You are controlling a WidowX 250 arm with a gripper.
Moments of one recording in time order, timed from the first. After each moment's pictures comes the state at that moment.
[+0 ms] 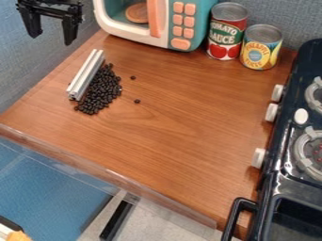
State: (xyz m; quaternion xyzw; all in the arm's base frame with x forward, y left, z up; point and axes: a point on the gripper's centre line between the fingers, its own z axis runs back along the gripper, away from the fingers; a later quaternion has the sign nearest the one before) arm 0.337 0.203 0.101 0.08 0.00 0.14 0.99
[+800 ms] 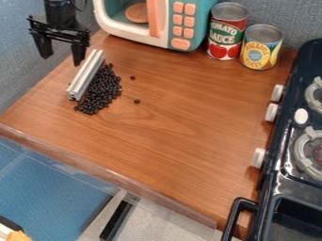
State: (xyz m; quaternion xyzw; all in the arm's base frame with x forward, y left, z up) arm 0.348 0.203 0.056 0.08 -0.01 0.13 0.99
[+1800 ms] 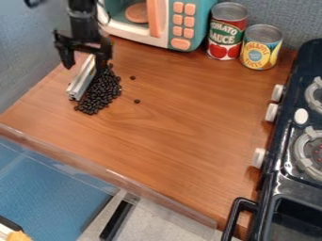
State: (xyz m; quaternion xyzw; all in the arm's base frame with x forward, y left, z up) arm 0.366 0.177 0.026 0.09 -0.03 0.14 0.99
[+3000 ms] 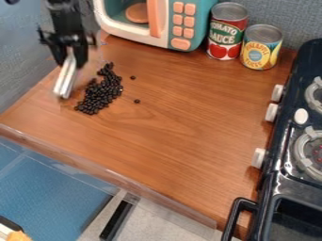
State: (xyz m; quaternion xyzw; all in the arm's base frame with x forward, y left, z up) arm 0.358 0.203 0.053 0.02 -0.04 0.14 0.99
